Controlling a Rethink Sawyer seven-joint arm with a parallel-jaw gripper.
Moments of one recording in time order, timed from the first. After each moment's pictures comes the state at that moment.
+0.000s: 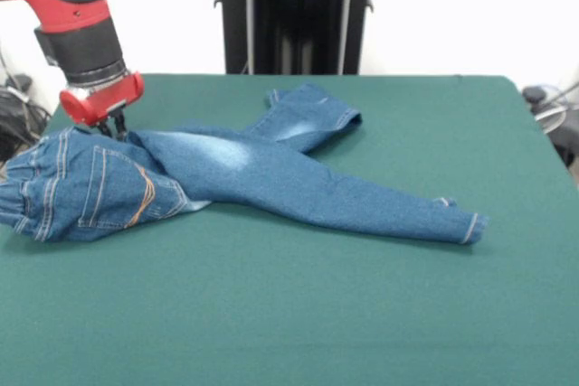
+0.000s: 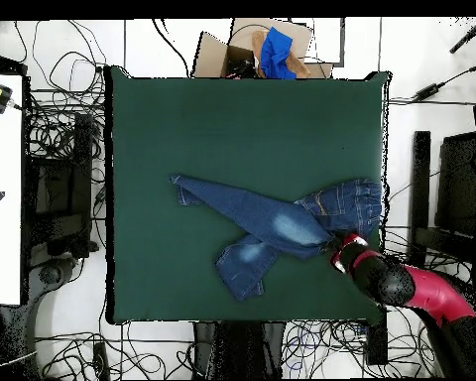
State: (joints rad) arm -1.28 -0.39 0.59 1.78 -0.81 0.45 0.50
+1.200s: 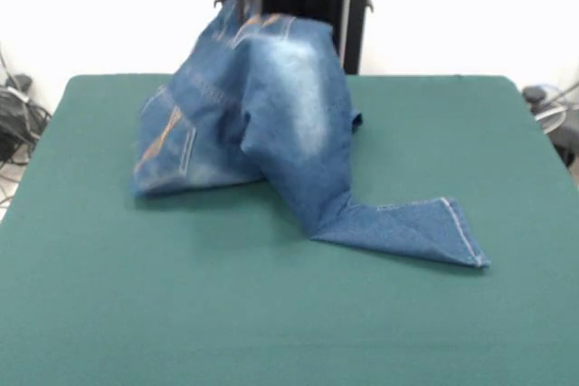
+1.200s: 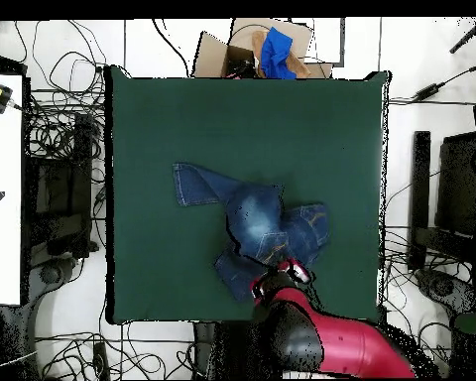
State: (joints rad) arm -0.78 -1.14 0.36 2.39 -0.29 0.13 0.81
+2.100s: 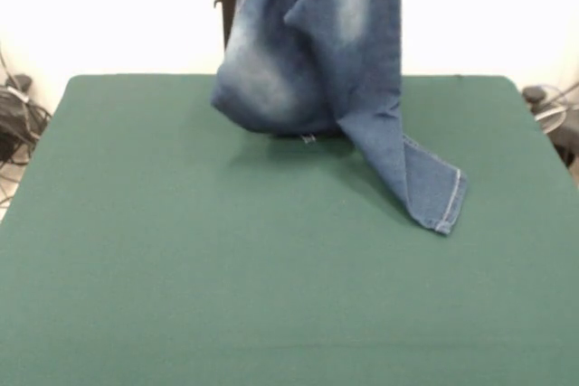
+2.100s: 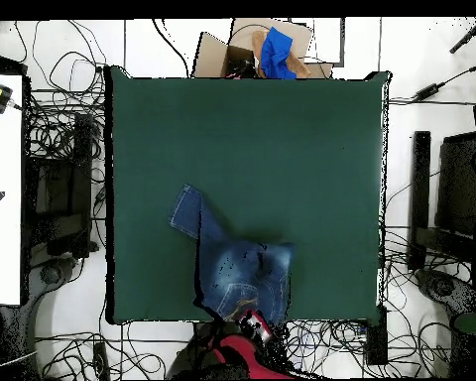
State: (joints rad) arm -0.47 -1.61 0.18 2.39 -0.09 0.79 0.81
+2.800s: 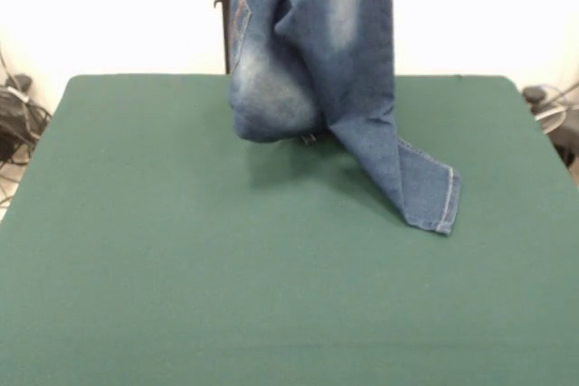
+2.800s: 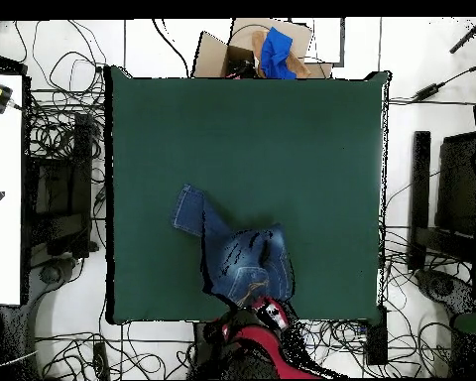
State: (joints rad) arm -0.52 -1.59 0.17 2.39 -0.03 0.68 0.81
